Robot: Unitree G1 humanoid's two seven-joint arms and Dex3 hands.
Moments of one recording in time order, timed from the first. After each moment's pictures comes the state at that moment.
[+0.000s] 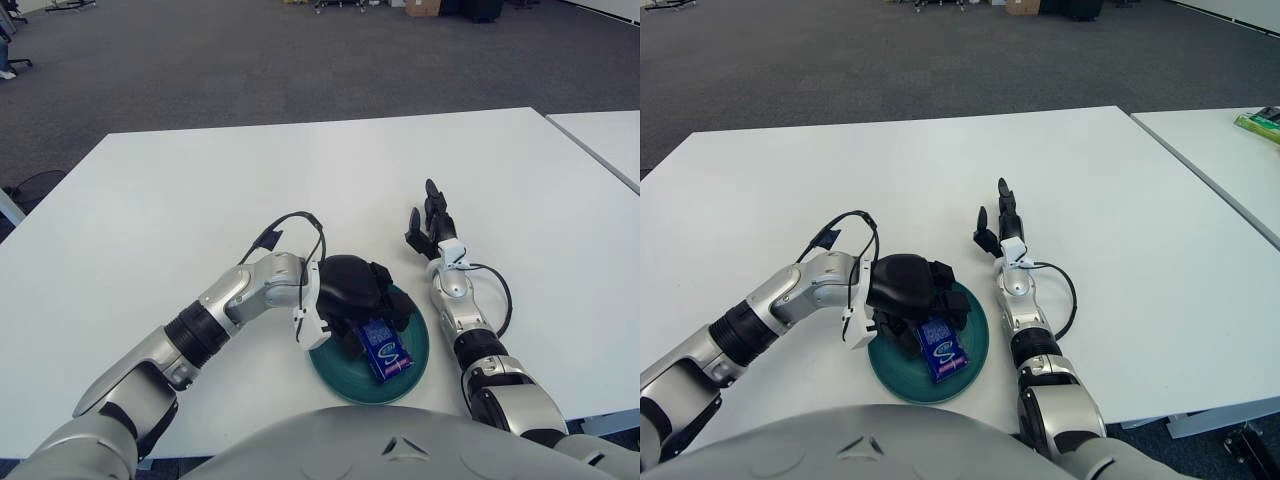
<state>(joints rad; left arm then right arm) -0.36 0.42 -0.67 -0.01 0.65 -0.73 -0.56 -0.29 -0.01 -0.02 0.82 -0.09 -0.44 -0.18</state>
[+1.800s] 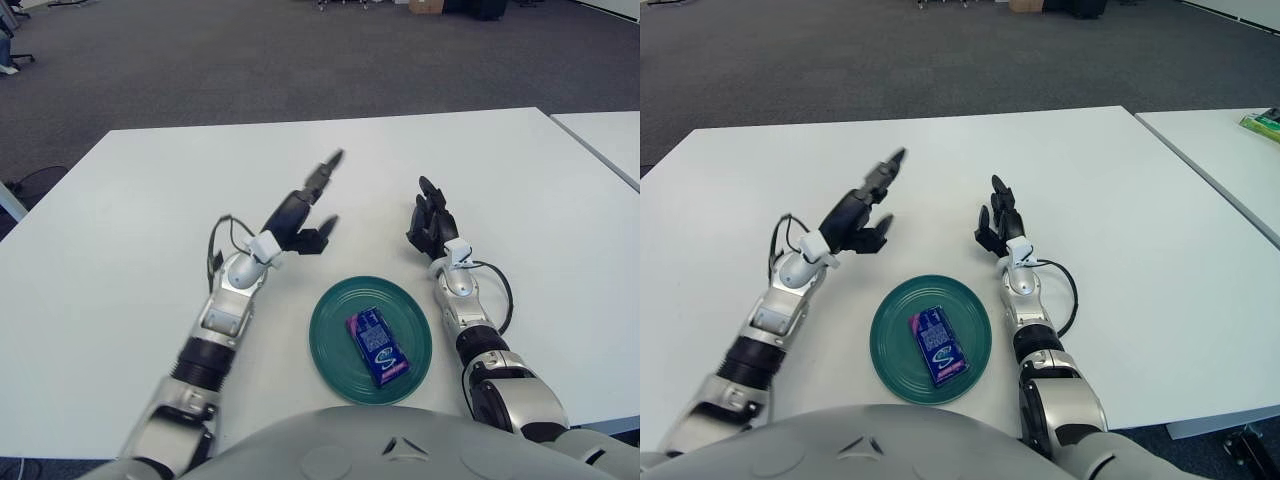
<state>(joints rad) -0.06 0.02 -0.13 0.07 -0.12 -0.32 -0.21 -0.30 -0.03 -0.05 0.87 -0.03 -0.53 -0.07</state>
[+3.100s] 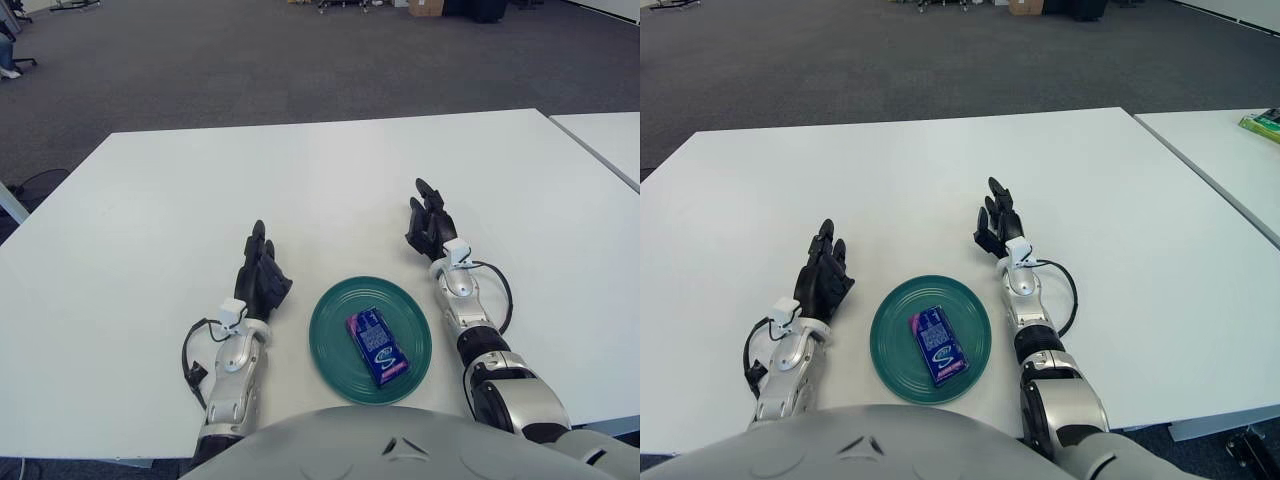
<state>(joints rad) 0.33 -0.10 -0.06 0.03 -0.13 -0.24 -0.02 -0.29 -0.04 -0.03 0.85 -0.03 -0.52 -0.02</state>
